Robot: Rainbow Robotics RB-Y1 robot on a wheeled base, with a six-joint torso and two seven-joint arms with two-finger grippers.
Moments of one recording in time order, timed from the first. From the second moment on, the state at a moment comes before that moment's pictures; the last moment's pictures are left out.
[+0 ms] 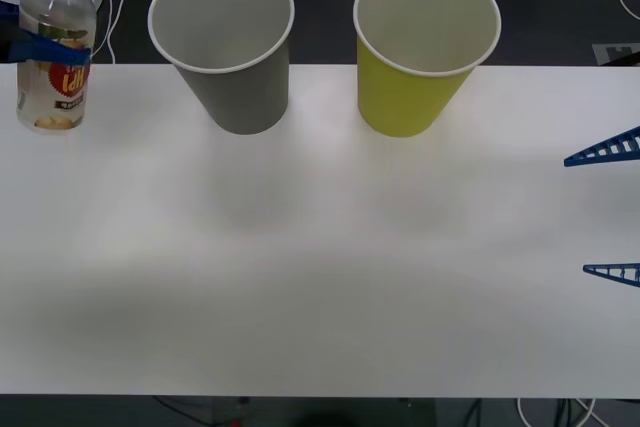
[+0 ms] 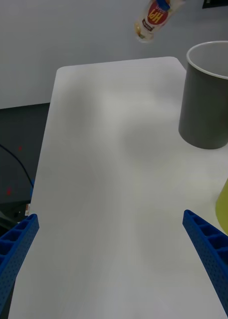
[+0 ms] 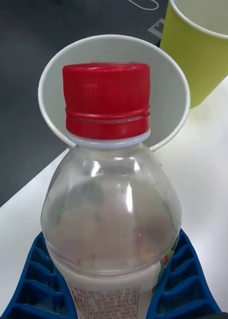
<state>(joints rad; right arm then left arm) 0.15 -1.17 -0.33 -1.84 0.90 -1.39 0.00 -0.47 1.19 0.09 -1.72 -1.53 -1.22 0.96</state>
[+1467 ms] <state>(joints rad) 0.15 -1.17 -0.33 -1.84 0.90 -1.39 0.00 -1.43 1.22 -0.76 -1.28 -1.43 -1.35 0.94</state>
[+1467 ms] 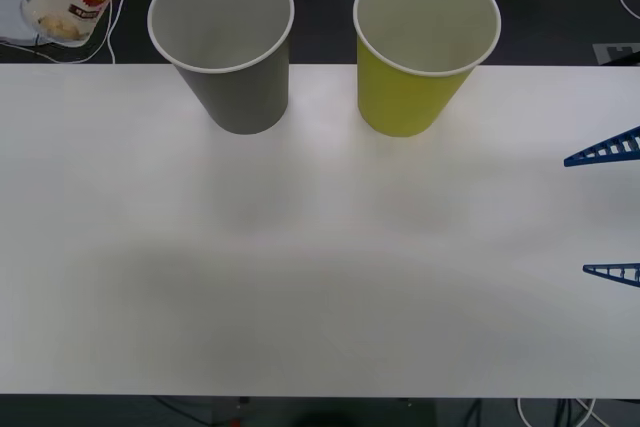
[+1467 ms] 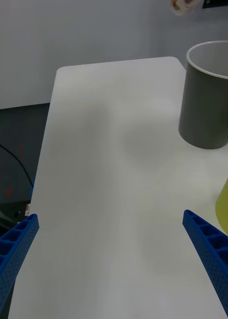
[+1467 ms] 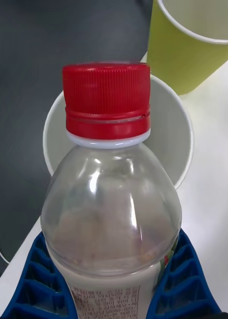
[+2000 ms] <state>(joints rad) 0.15 -1.17 -0.33 -1.84 0.90 -1.39 0.00 -1.56 1.08 -0.82 -1.11 -1.45 -1.35 0.94</state>
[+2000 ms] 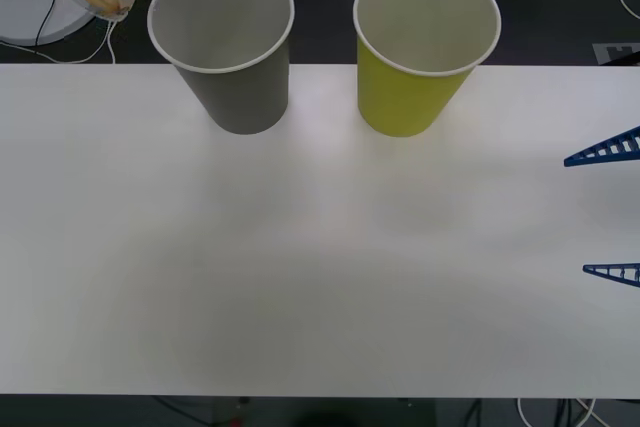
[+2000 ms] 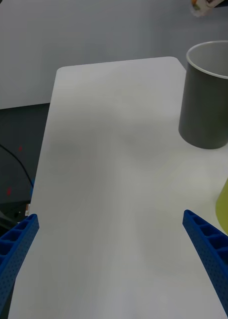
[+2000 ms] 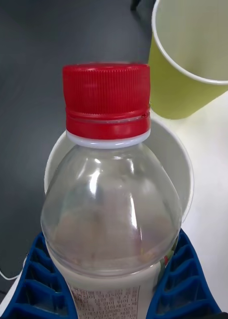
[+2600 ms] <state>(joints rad) 0.15 -1.17 -0.33 -1.84 0.90 -1.39 0.00 -1.62 0.94 -0.82 -0.98 -1.51 -1.33 0.91</state>
